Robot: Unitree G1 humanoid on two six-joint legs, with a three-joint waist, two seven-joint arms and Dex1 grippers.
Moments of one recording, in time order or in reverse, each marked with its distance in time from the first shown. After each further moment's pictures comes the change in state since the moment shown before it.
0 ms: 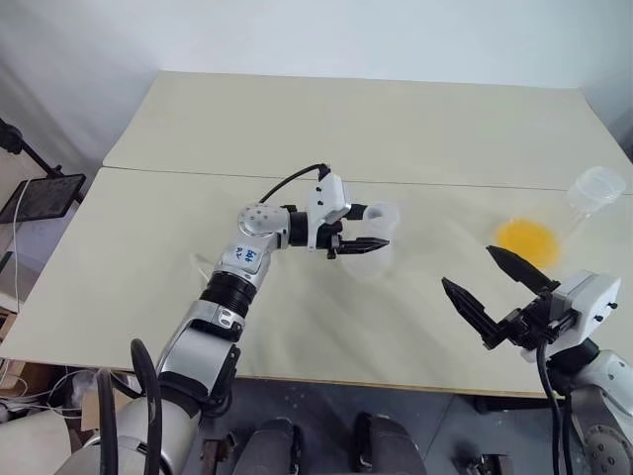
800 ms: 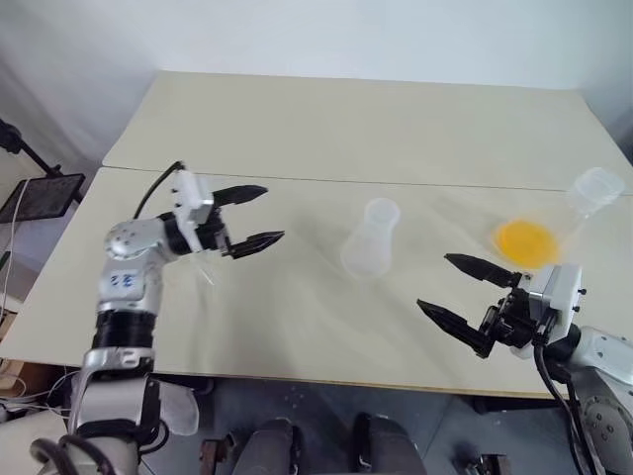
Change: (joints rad) left arm 0.433 0.400 0.363 -0.451 -0.241 0.143 -0.058; right arm -0.161 -0.151 0.095 0.126 0.079 0.029 0.297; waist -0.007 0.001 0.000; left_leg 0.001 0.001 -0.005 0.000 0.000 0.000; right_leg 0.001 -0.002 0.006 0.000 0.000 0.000
